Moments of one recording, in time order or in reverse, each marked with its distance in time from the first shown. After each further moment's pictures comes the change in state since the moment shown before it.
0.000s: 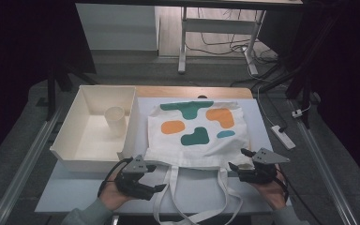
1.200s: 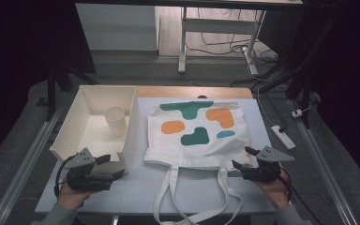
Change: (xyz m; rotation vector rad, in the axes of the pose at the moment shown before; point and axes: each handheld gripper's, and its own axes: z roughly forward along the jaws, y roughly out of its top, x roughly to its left) left arm 0.038 -0.060 -0.098 -0.176 0.208 -0.213; right arm -0.010 0.000 -0.006 -0.007 -0.022 0.025
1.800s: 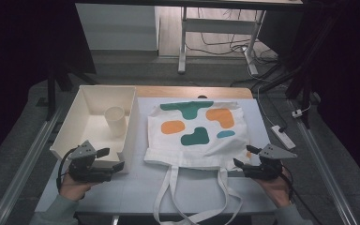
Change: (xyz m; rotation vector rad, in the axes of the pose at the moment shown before) left arm 0.019 0.008 0.011 0.010 0.033 -0.017; right arm -0.008 0.001 -0.001 -0.009 0.013 0.039
